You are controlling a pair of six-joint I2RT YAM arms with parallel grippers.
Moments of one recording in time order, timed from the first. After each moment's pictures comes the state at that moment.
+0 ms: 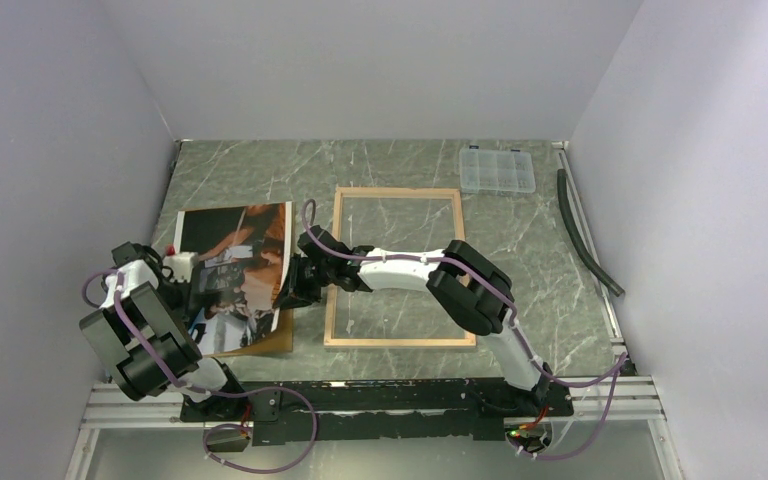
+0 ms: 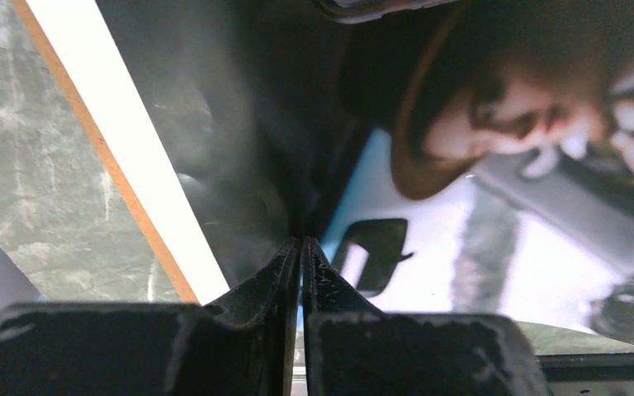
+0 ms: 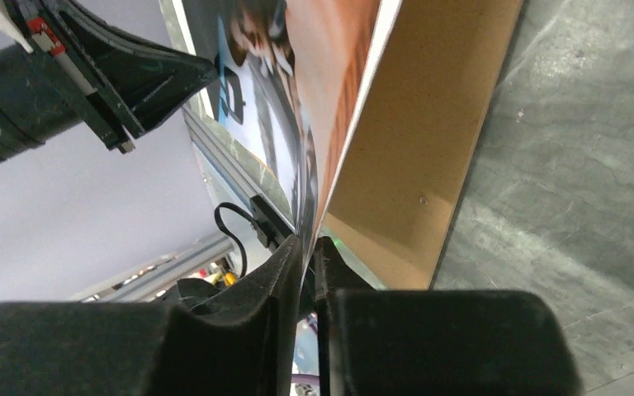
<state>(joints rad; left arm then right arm) 0.65 1.42 0.75 -0.73 0.11 0.66 1.04 2.16 1.49 -0.01 -0.40 1.23</state>
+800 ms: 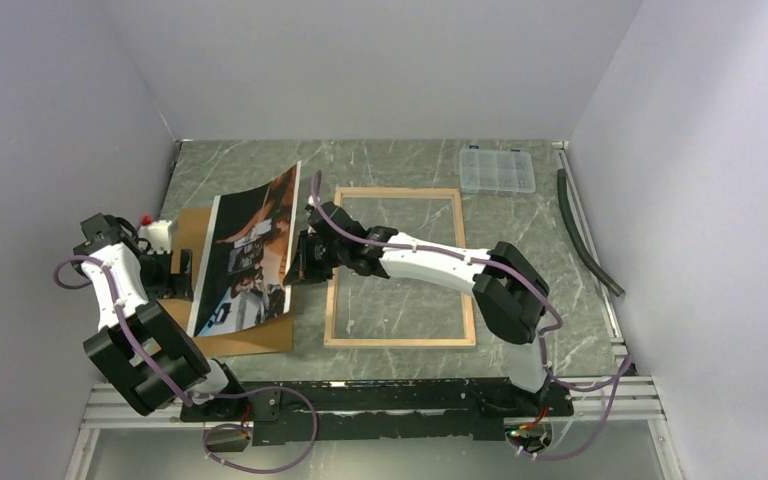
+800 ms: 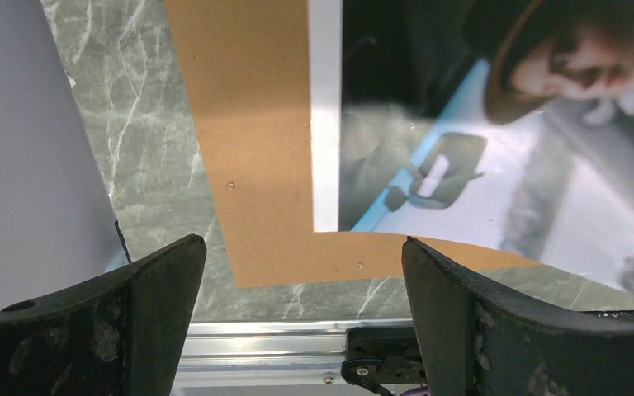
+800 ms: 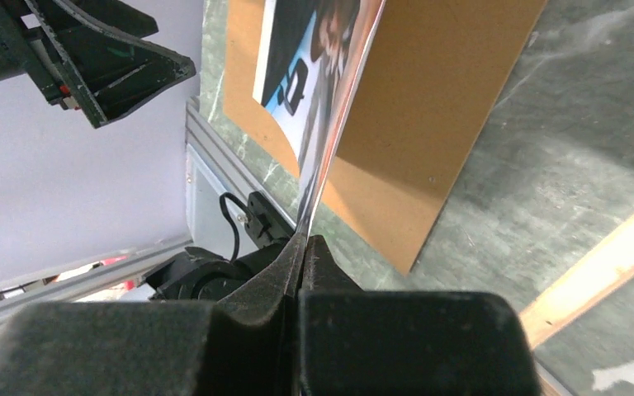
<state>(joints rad) 0.66 1.33 1.02 -0.98 0.21 0.61 1.02 1.96 1.49 -0.16 -0.29 1.01</state>
